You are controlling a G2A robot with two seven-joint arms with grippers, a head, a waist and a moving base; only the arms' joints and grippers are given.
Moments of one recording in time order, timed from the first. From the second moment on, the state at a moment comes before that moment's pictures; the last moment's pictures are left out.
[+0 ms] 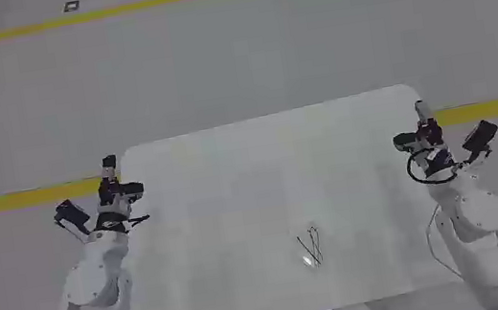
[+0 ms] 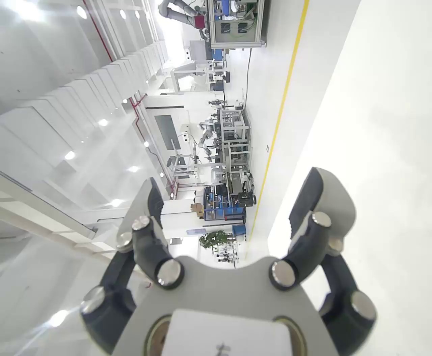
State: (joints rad) left arm 1.73 -1.15 -1.61 -1.79 -0.36 -0.04 -0.07; right arm -1.73 -1.15 1.62 -1.79 0.34 -0.02 0.00
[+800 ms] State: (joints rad) left arm 1.74 -1.14 -1.60 -1.79 -0.29 -0.07 -0.12; right arm -1.76 -1.14 1.59 -1.79 -0.10 -0.09 0.01
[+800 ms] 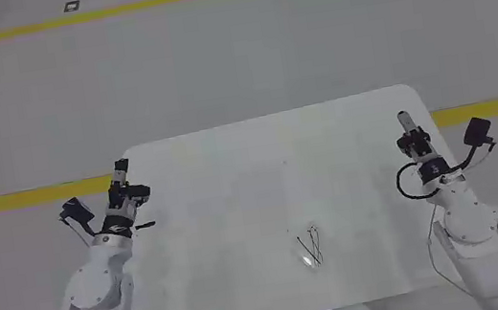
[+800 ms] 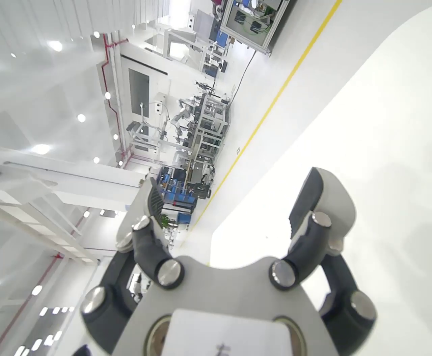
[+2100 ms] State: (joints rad) left arm 1.74 -1.14 -1.60 -1.79 -0.29 -0.07 -0.12; right arm -1.78 -1.12 1.50 -1.82 -0.73 -0.25 0.23
